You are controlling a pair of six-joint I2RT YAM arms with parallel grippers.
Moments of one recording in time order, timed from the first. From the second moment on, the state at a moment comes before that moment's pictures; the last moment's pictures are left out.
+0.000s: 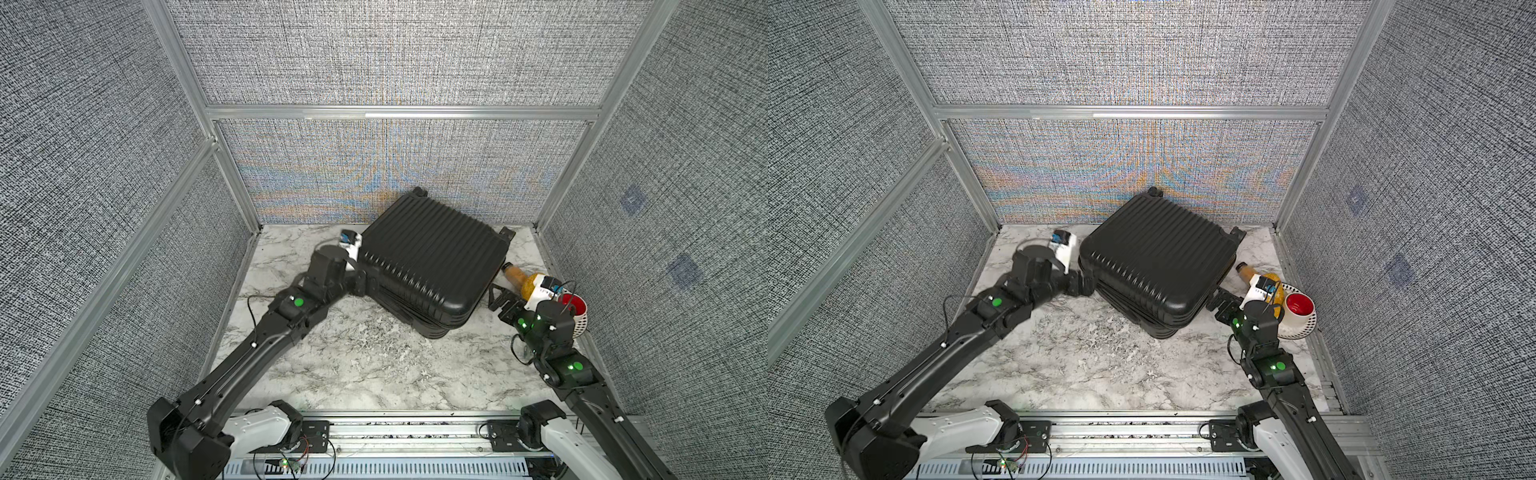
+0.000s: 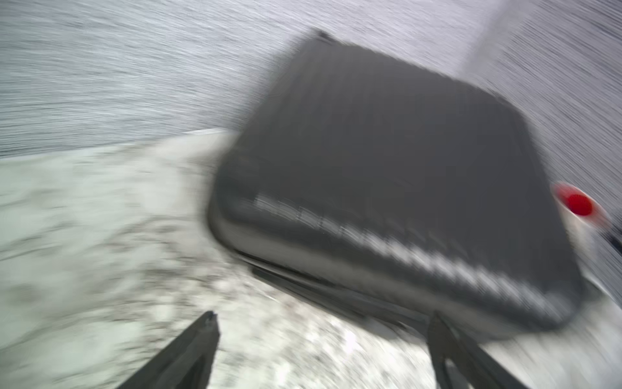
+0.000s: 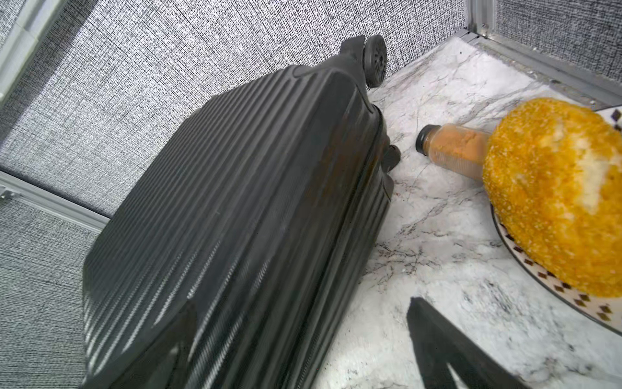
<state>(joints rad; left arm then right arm) -0.53 1.25 1.21 -0.50 -0.10 -0.26 0.24 0.70 0.58 -0.21 0.12 0.67</state>
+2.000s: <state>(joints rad) -0.38 0.86 0.98 -0.62 0.05 -0.46 0.14 1.30 0.98 -0.05 -0.29 0.48</state>
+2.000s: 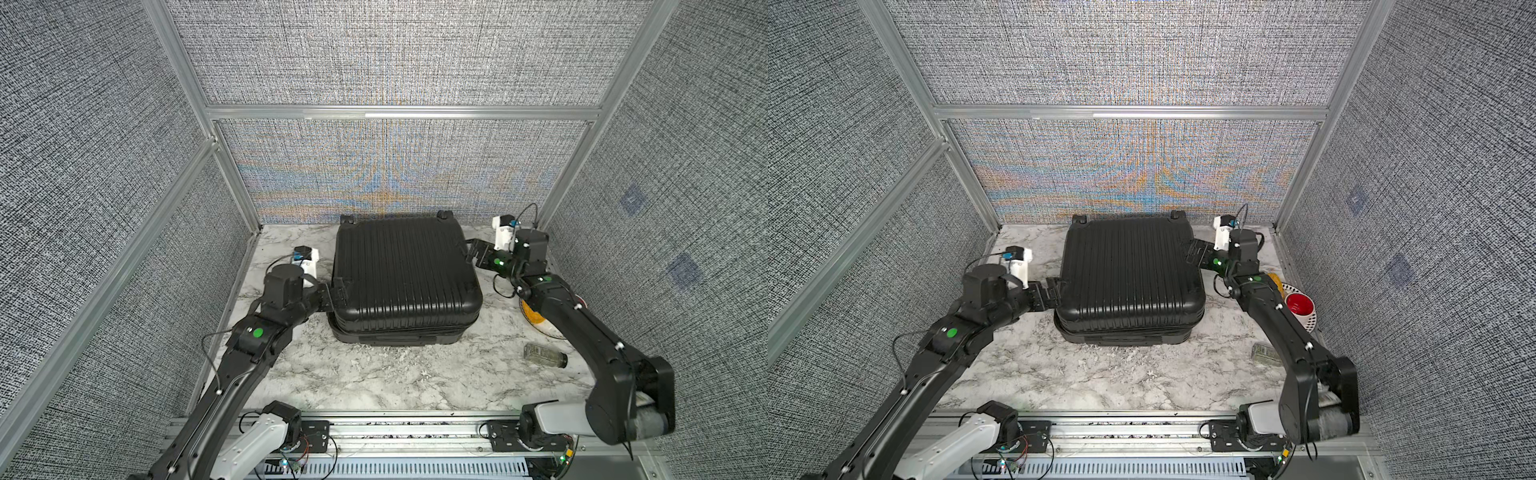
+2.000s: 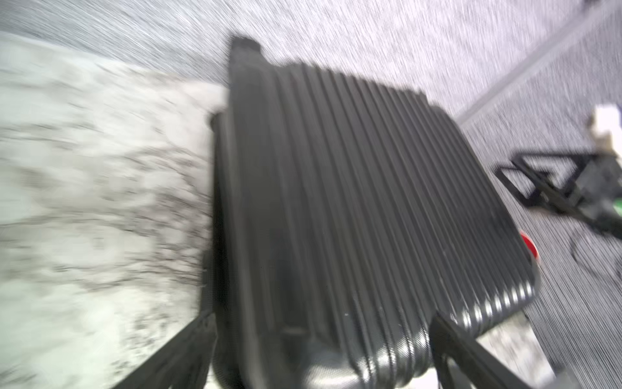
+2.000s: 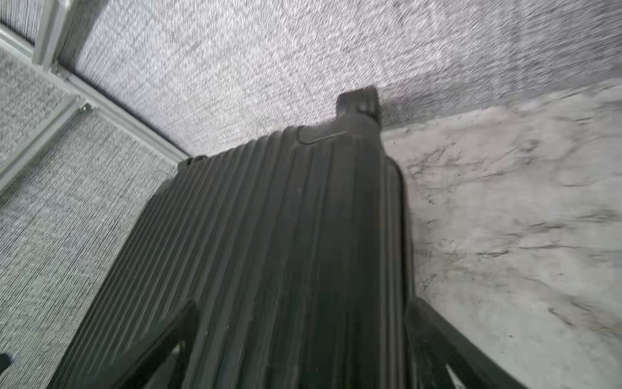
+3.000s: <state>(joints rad) -0.32 0.91 0.67 -0.62 0.03 -0.69 -0.03 1.10 0.20 0.37 -0.69 0.79</state>
